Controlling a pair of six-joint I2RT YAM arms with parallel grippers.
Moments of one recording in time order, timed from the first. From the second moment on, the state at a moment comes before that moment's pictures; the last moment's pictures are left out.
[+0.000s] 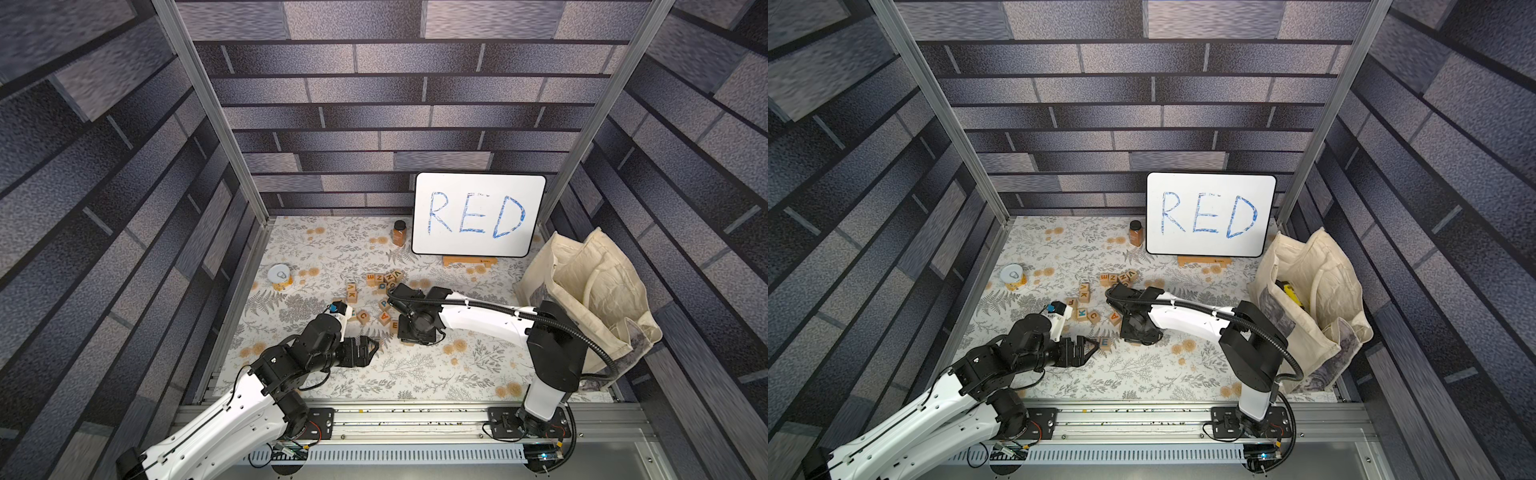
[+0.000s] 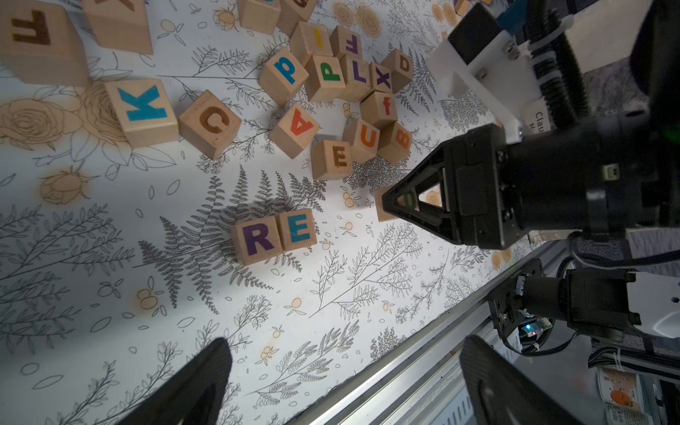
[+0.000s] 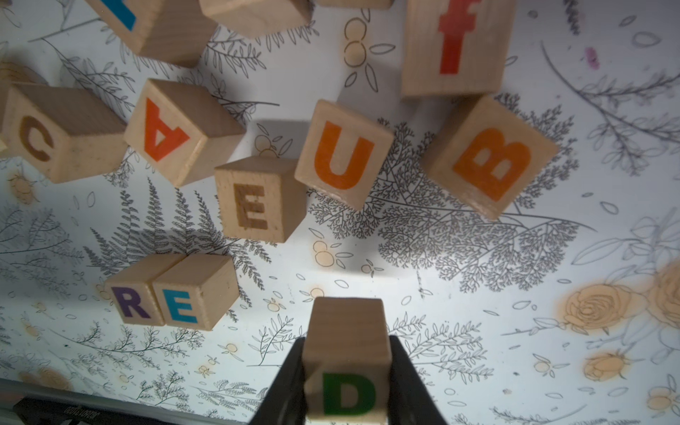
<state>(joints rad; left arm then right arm) -0.76 0.62 0.57 -0.69 0.15 -0.70 1.01 1.77 1.26 -0.85 -0.02 1.04</state>
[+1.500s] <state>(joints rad) -0.79 0.47 0.57 -0.89 0.05 -0.81 1.08 1.97 1.45 -0.85 0.01 1.05</state>
